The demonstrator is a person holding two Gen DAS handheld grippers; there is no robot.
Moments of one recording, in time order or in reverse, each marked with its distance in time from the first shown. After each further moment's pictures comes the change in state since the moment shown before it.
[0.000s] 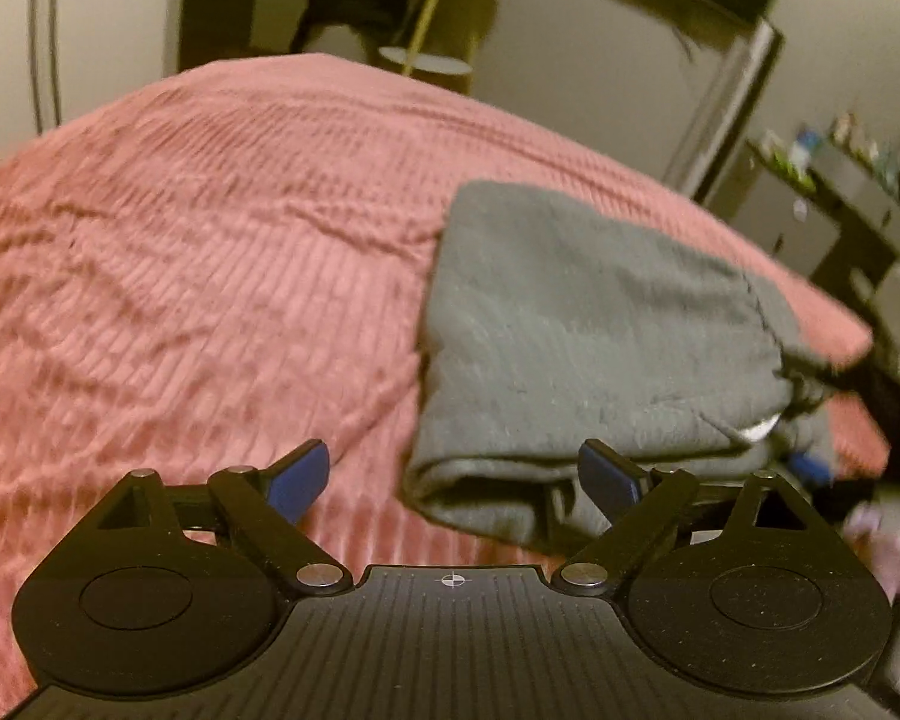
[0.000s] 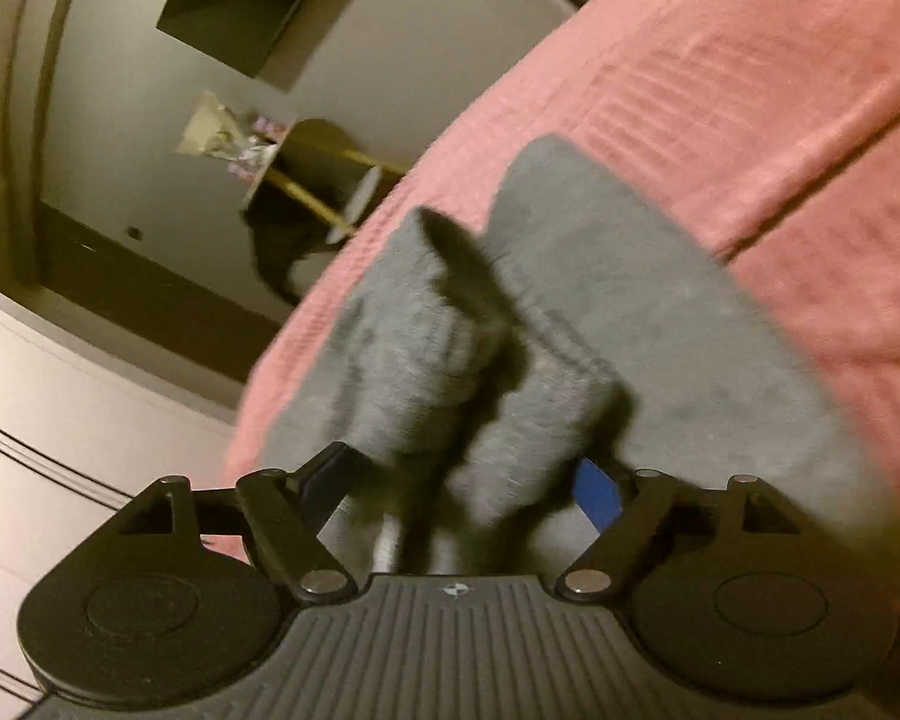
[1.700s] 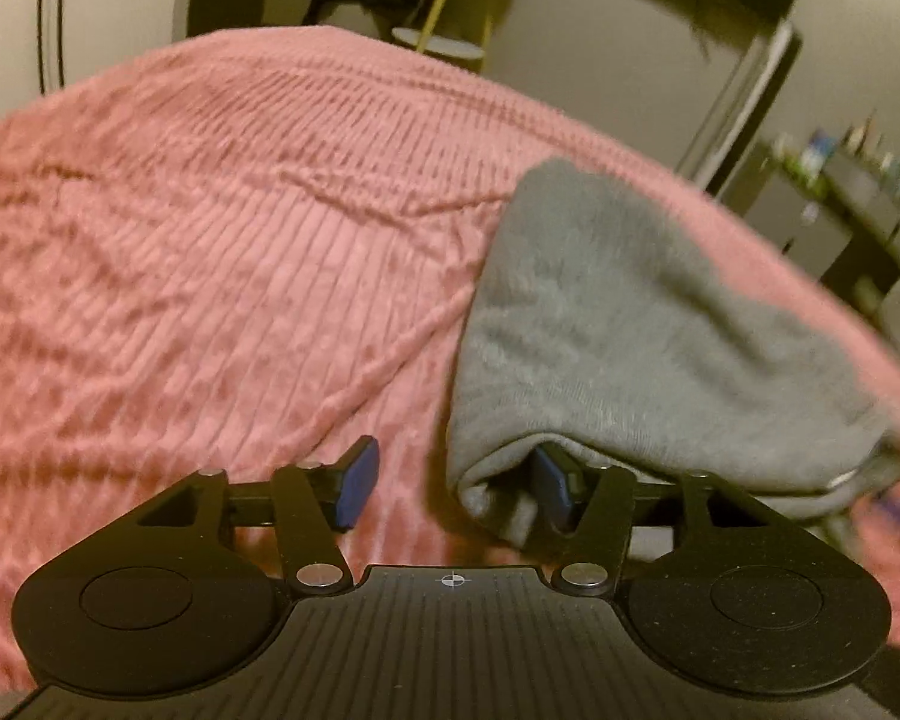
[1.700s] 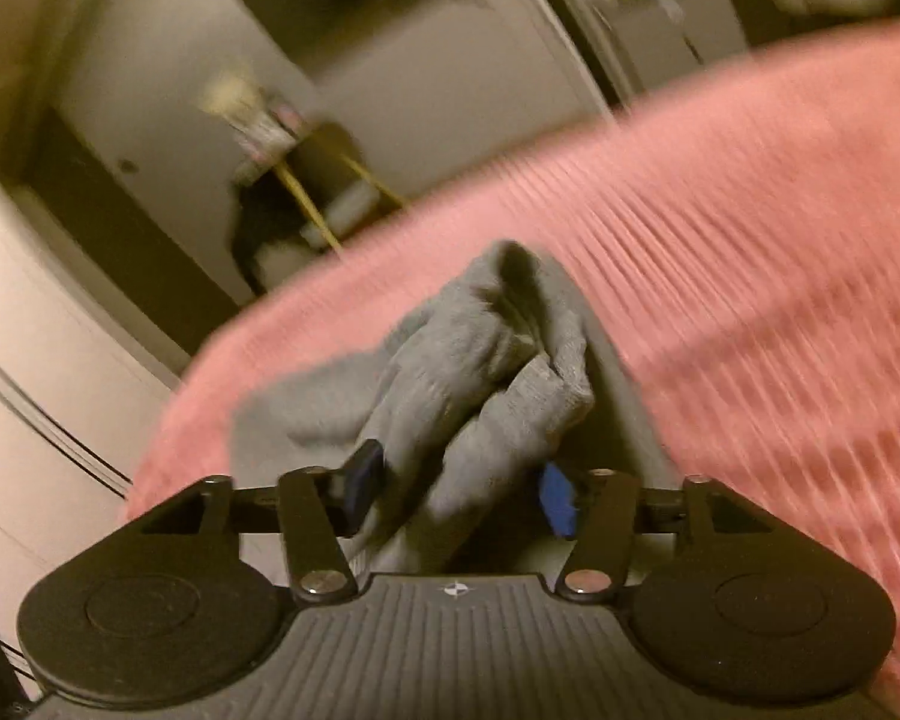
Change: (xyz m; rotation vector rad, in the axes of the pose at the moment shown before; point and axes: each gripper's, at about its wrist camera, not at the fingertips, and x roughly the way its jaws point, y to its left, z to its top) left arm 0.018 0.013 0.000 -0.115 0.011 -0.055; right arm -0.080 0.013 0.020 -0.232 -0.024 -0.181
